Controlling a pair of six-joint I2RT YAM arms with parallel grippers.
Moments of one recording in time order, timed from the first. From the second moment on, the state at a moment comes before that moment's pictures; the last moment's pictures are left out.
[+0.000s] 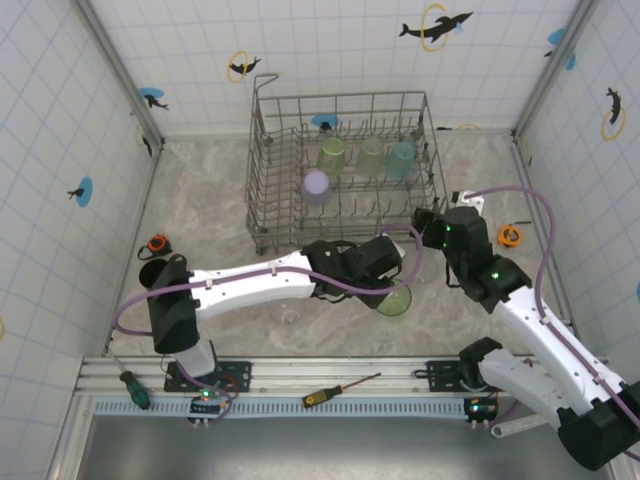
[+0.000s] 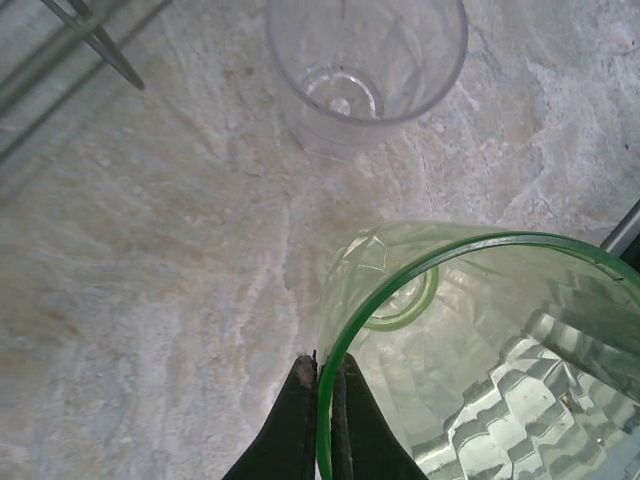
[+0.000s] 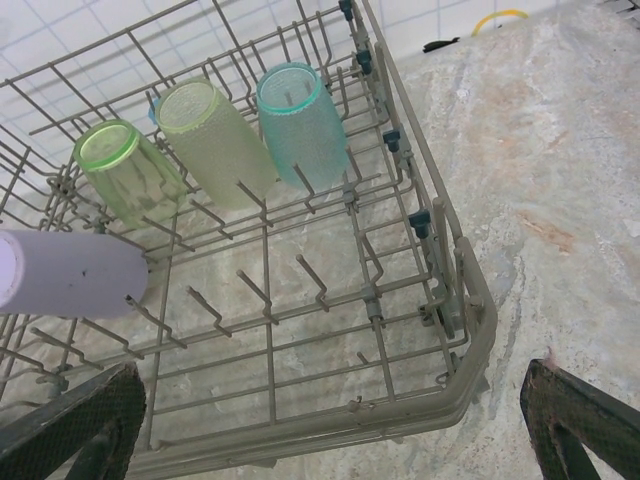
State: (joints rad) left arm -1.26 1.70 1.45 -0.78 -0.09 -0.39; right arm 0.52 0.86 0.75 -0.42 0.36 0.55
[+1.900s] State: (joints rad) left arm -0.61 1.70 1.87 -0.72 -0.01 -0.23; right arm 0.19 1.18 0.90 -0.17 -0.21 0.64
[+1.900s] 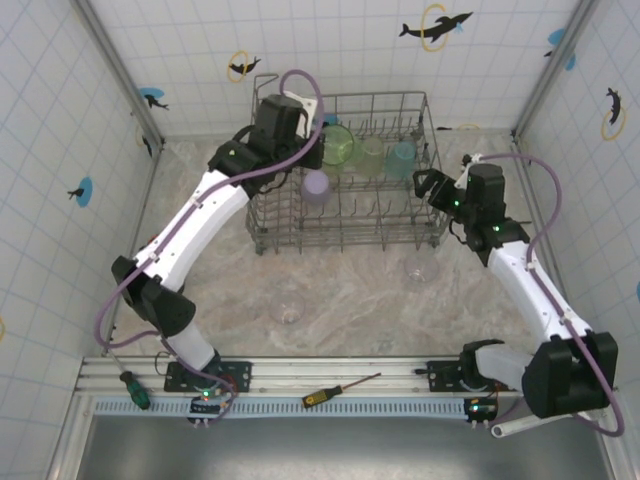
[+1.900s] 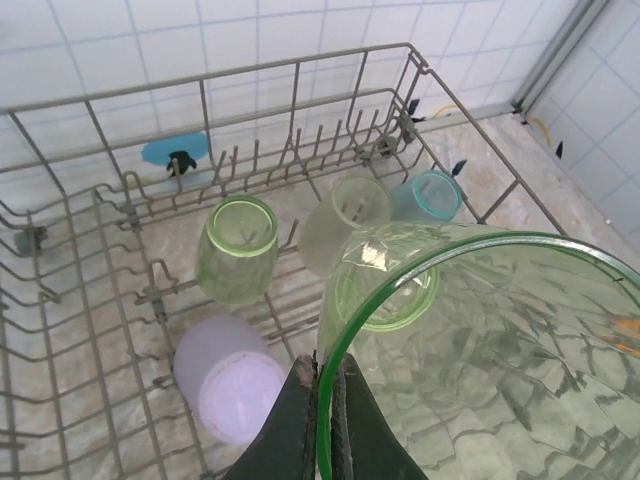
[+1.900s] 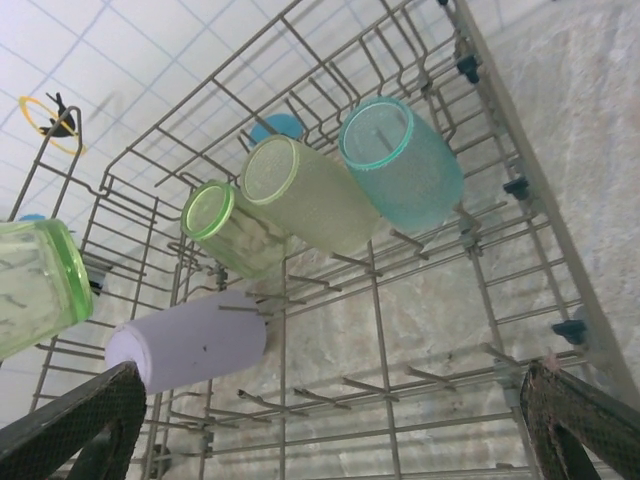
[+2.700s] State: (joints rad) left arm -0.33 1.78 1.50 -0.01 0.70 -0.83; right arm 0.23 1.54 0.86 0.54 -0.53 1.07
